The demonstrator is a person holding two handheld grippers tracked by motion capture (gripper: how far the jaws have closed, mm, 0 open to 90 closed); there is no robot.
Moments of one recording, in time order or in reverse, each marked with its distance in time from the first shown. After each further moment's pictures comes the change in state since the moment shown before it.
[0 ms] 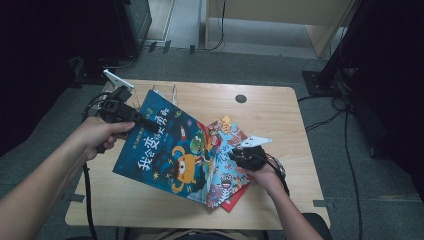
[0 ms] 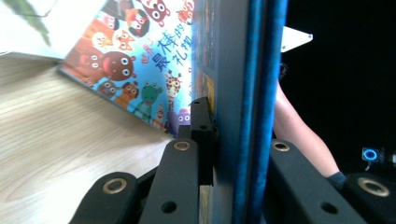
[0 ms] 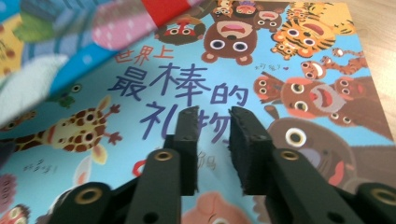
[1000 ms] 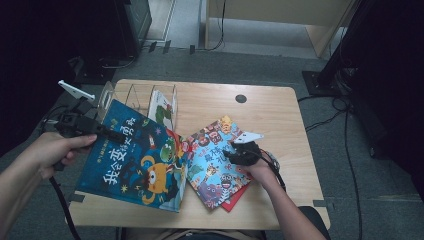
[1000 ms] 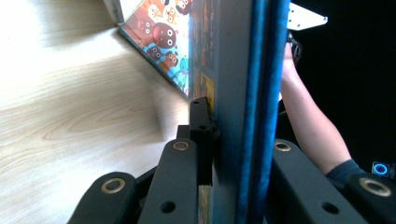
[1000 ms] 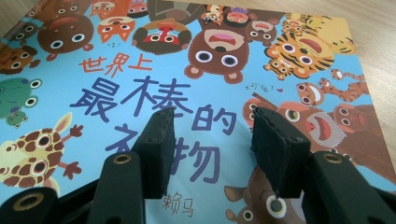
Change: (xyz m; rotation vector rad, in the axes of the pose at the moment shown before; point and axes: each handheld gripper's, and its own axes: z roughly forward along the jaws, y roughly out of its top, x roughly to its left) left arm 0.029 -0.050 -0.051 -0.033 0.055 -0.074; right arm -0.004 0.009 0.023 0.011 -0.037 -0.050
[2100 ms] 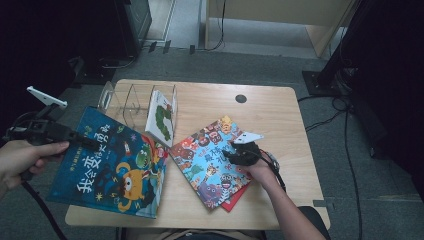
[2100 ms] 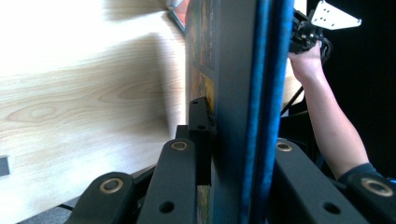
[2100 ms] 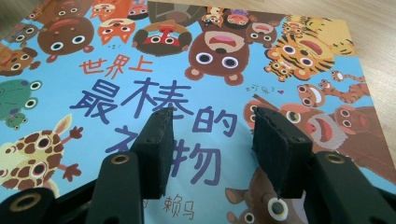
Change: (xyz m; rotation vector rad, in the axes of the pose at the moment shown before) left arm 0.029 -0.024 -0.036 -0.012 0.074 -0.087; right arm 0.001 -0.001 0.001 -0.009 -0.001 0.001
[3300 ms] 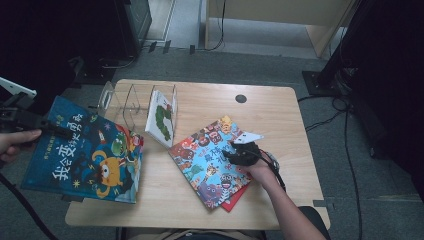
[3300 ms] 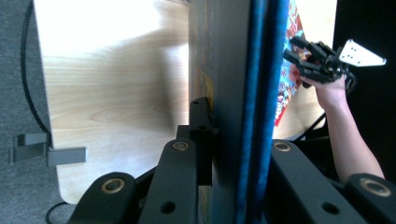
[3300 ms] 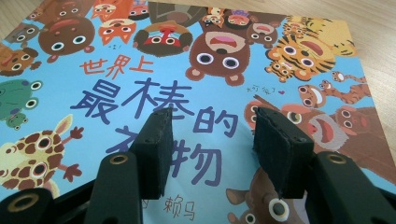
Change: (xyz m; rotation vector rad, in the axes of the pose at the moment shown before) left arm 0.036 0.015 -0.049 -0.068 0.095 -0.077; right arm 0.000 0.000 0.000 -0.002 0.001 -0.002
